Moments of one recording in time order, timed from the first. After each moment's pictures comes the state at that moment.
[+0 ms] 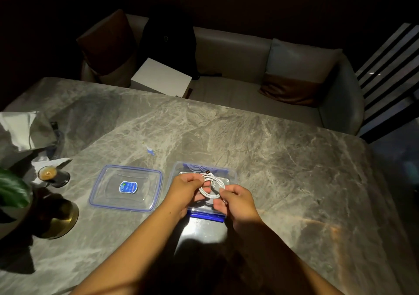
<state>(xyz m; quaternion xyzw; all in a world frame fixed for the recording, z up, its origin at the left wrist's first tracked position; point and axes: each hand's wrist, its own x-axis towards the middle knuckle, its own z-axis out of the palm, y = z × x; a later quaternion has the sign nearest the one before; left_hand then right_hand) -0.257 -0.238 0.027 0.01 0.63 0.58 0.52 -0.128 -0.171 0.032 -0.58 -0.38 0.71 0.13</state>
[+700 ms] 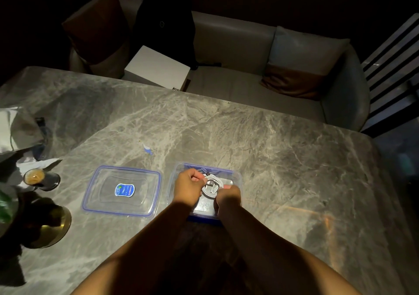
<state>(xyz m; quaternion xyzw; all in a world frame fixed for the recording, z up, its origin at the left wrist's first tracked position) -0.280 -0.207 -0.058 0.13 0.78 0.47 0.39 -0.190 -0.158 -0.018 -0.69 -0.37 0.60 0.13</state>
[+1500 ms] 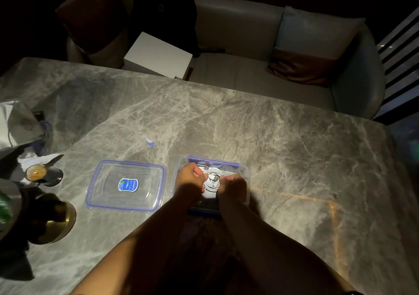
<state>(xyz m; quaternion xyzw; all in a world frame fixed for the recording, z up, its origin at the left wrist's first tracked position) -0.291 -0.210 -0.075 0.14 0.79 0.44 0.41 -0.190 -0.166 -0.026 -0.68 -0.53 0.47 0.19</state>
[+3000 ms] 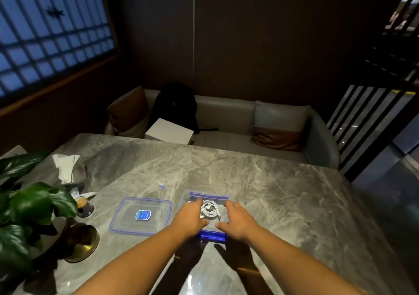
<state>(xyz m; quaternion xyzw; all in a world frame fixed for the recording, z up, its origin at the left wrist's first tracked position) -0.238 -0.290 0.071 0.47 0.82 0.19 0.25 -0.096 -0.193 0.074 -0.41 -0.86 0.29 -0.07</state>
